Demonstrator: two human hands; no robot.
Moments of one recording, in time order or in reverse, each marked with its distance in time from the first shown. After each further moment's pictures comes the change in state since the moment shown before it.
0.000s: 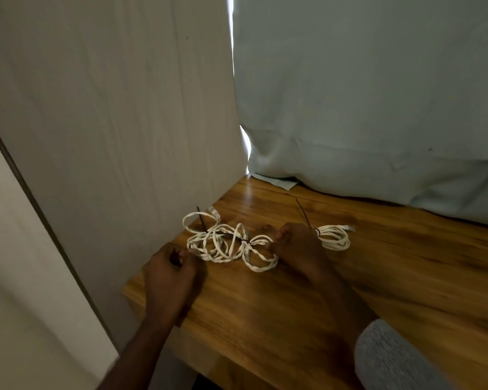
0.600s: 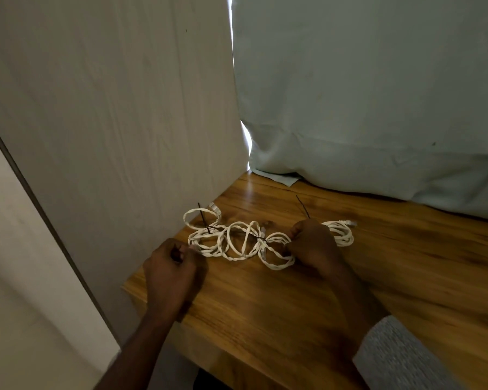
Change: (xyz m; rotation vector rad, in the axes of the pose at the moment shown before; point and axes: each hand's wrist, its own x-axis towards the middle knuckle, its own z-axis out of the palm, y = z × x) left_hand -0.001 0.004 -0.002 0.022 -0.005 -0.006; right_hand -0.004 0.001 -0.019 -0.050 -0.049 0.108
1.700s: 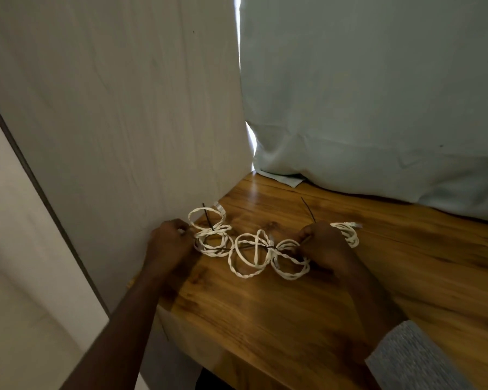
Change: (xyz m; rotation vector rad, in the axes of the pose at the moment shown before) left_hand 0.074 -0.022 0.009 0.252 -0.236 -0.052; right_hand 0.006 0.013 -0.013 0.047 -0.116 -0.041
